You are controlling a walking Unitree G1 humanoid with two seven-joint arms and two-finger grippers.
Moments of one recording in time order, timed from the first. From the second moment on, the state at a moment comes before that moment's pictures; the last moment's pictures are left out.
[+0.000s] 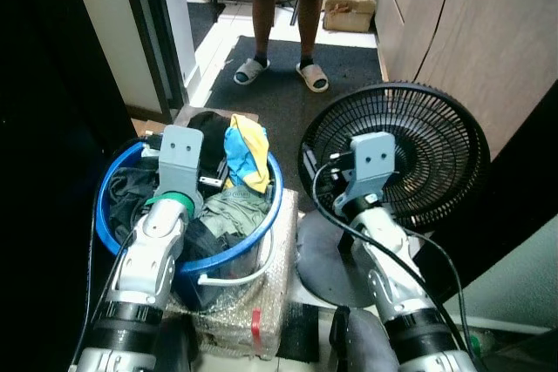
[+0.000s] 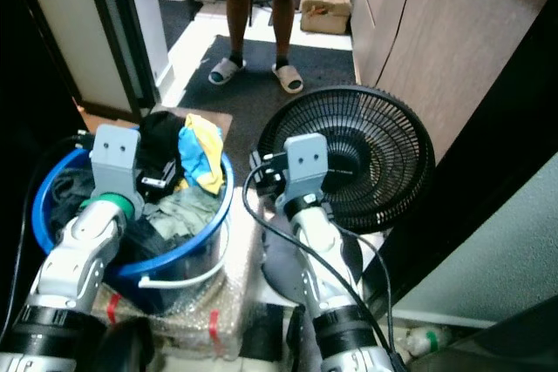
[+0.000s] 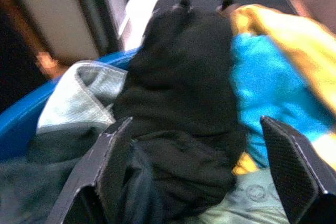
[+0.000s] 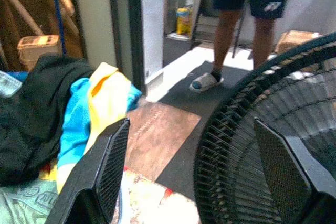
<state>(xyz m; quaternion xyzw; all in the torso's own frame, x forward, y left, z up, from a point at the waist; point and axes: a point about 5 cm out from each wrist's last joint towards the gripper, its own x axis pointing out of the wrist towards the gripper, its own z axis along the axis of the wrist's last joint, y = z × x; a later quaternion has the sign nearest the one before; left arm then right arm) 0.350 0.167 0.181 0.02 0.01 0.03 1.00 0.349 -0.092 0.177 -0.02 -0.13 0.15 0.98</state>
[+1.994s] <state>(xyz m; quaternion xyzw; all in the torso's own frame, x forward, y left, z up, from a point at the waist) 0.286 0.210 0.172 0.16 0.04 0.06 0.98 0.326 -0.093 0.152 -0.05 -0.06 0.21 0.97</state>
